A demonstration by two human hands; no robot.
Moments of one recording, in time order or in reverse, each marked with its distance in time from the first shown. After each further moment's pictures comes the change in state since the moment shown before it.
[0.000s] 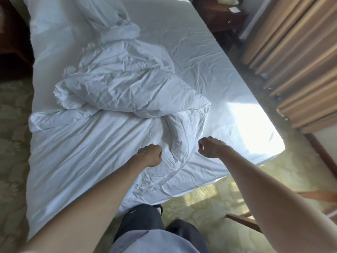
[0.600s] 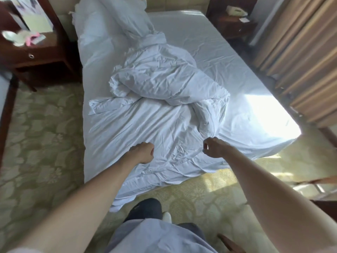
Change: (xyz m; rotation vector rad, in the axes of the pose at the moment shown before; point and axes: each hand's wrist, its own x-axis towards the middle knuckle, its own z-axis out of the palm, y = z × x) left_hand -0.210 -0.160 0.054 0.038 0.060 -0.066; right_hand -0.147 -0.157 0.090 0.073 0.091 -0.038
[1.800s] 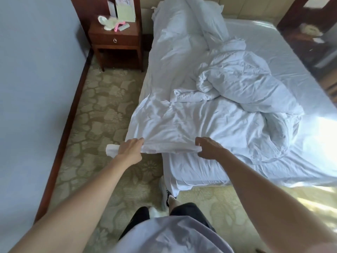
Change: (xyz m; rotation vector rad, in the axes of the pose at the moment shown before) left_hand -0.216 -0.403 0.034 -0.024 0.300 -0.236; right_hand -0.027 -0.433 0.079 -0.085 0.017 -0.353
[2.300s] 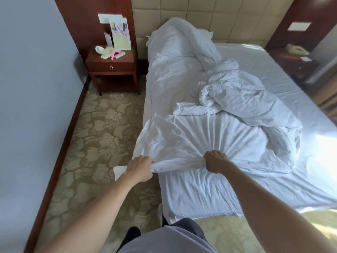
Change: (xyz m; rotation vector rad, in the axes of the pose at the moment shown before) left_hand 0.074 0.044 -0.047 -0.048 -0.010 0.066; right_hand 0.051 0.040 -0.059 -0.221 0.048 0.178
